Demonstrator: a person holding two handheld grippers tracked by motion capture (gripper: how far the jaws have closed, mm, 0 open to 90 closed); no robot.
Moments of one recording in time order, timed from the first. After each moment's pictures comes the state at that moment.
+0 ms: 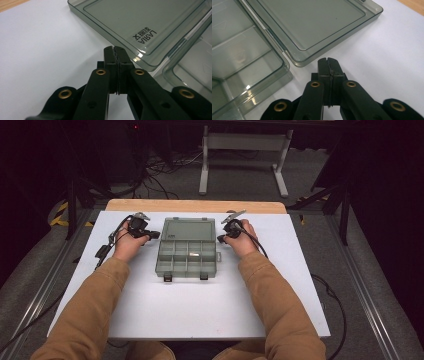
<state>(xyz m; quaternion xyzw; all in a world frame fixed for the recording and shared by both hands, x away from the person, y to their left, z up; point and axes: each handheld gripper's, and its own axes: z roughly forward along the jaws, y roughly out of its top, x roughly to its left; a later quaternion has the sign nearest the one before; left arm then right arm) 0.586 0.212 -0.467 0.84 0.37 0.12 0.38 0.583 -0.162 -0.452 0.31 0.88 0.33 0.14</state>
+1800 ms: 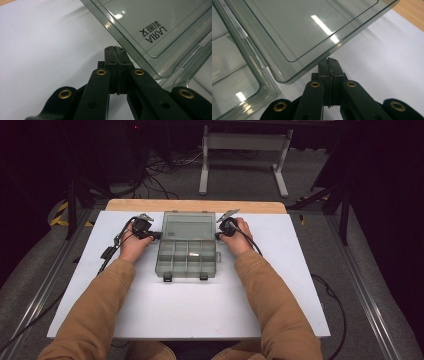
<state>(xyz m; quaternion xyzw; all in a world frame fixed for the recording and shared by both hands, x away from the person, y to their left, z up) 0.592 0.201 -0.478 0.83 0.38 0.13 0.39 0.599 -0.148 -0.458 0.29 0.88 0.32 0.17</state>
